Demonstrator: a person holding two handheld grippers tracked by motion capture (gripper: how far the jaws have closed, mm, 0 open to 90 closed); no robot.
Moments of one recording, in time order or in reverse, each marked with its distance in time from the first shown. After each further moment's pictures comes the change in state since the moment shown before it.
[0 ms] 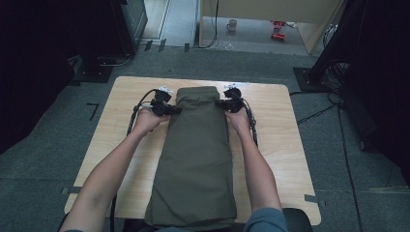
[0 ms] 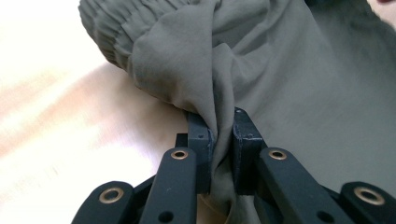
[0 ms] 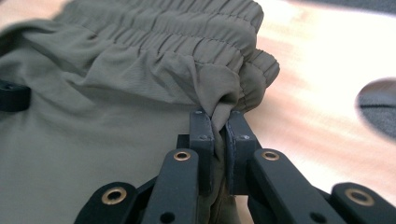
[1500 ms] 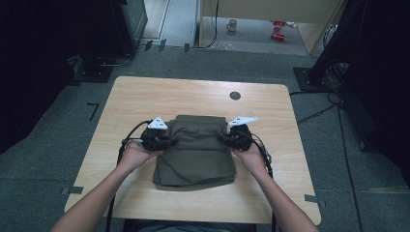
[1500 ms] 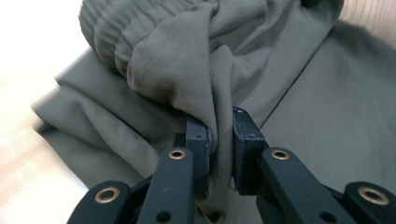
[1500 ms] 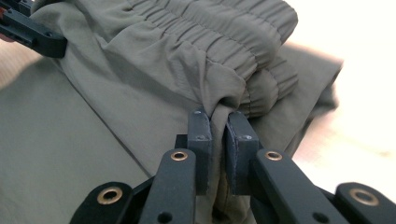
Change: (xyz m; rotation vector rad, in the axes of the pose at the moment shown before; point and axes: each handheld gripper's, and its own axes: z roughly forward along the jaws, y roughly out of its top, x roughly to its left) left arm -0.087 -0.103 -0.060 0.018 -0.071 0.127; right arm 0.066 -0.106 -0.090 0.040 0.111 -0.170
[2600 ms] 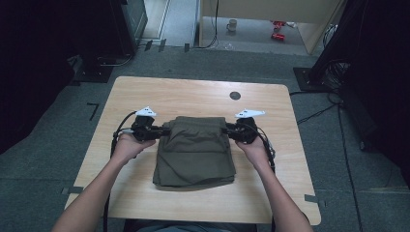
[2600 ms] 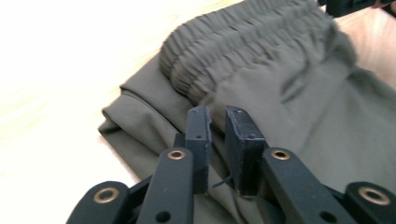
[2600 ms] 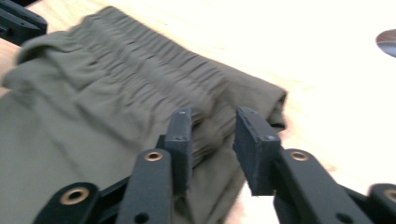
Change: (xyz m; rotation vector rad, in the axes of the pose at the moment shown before) left arm 0.039 0.019 -0.017 -0.051 0.010 -0.123; right arm -0.025 0.017 -0.009 -0.072 -0.053 0.019
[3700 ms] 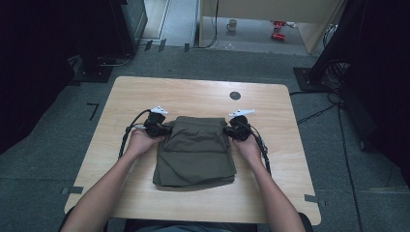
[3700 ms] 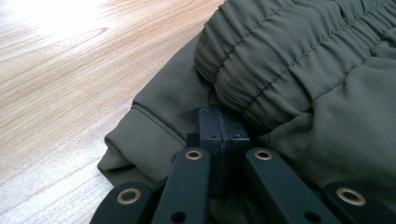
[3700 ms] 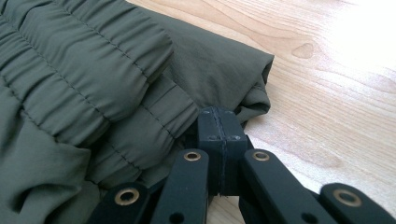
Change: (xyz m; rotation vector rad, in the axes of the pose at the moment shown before) left arm 0.019 0.000 0.056 0.068 0.024 -0.008; right arm -0.017 -0.011 0.047 0.117 -0.068 0.056
